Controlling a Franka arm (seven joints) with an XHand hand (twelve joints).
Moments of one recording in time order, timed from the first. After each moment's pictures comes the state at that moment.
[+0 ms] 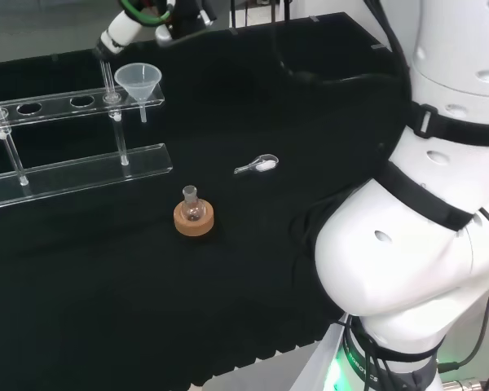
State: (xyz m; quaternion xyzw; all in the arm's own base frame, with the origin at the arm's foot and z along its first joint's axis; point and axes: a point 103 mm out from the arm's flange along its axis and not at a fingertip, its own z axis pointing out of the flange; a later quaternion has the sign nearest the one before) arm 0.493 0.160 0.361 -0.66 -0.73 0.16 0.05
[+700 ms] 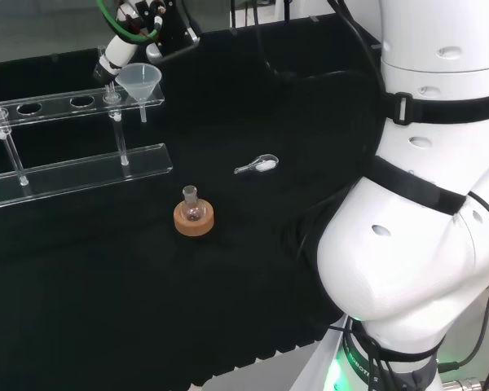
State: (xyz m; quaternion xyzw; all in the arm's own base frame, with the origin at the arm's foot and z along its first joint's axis) arm 0.520 0.166 0.321 -0.66 -0.72 0.20 0.07
